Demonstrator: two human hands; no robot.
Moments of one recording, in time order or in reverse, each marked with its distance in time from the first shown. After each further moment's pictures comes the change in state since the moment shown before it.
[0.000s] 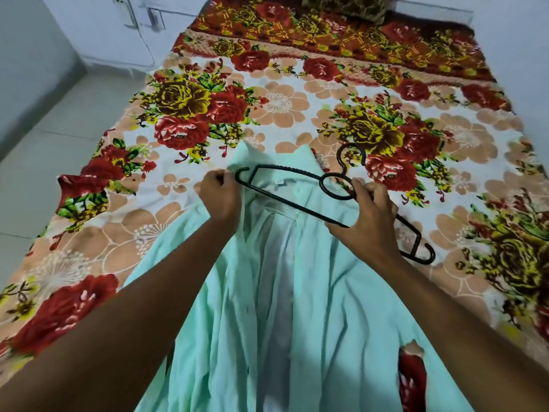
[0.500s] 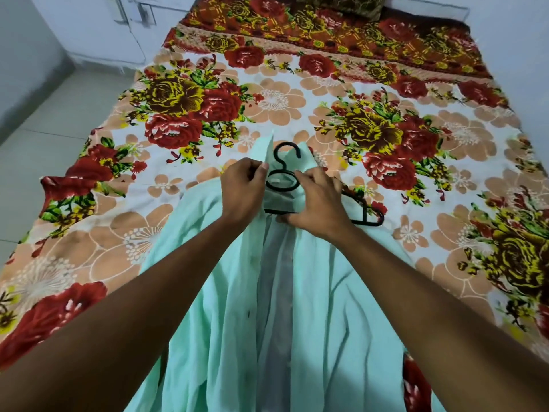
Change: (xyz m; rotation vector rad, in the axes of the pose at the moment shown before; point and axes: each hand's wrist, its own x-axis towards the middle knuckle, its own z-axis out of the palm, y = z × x) left_hand -0.012 0.011 0.020 0.148 -0.287 0.456; right_hand 0.048 -0.054 0.044 0.010 -0.264 -0.141
